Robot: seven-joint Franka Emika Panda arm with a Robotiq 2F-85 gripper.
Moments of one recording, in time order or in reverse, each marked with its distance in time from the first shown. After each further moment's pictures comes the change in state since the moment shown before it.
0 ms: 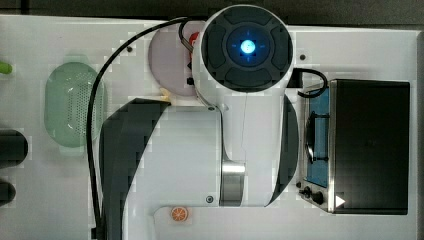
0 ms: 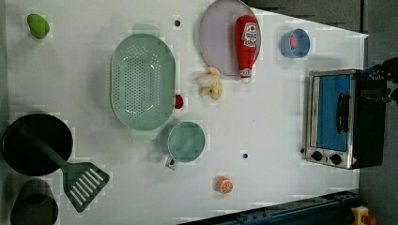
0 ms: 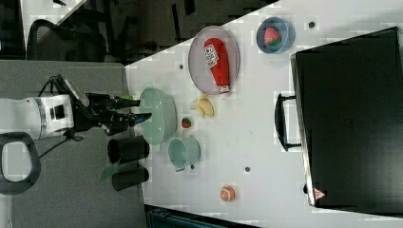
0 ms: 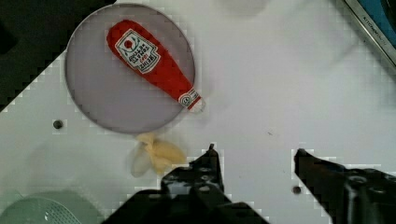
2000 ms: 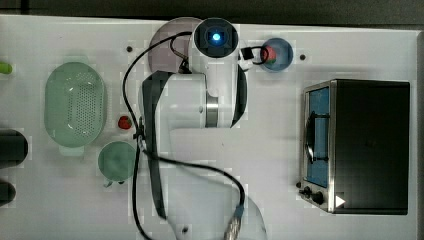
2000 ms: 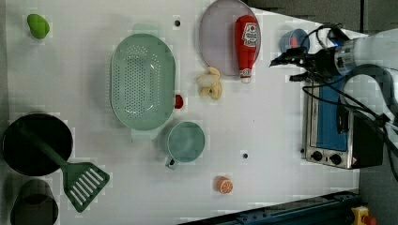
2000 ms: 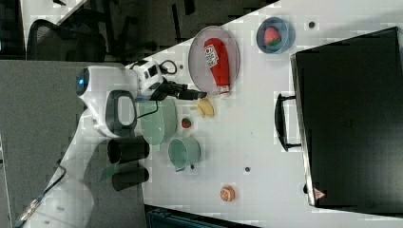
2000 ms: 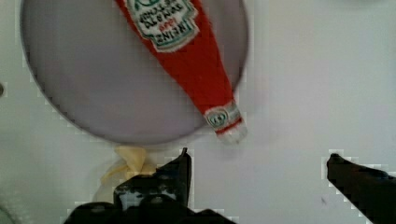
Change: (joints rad) arm -0.033 0.421 0.078 -0.050 -0.004 0.401 -0.294
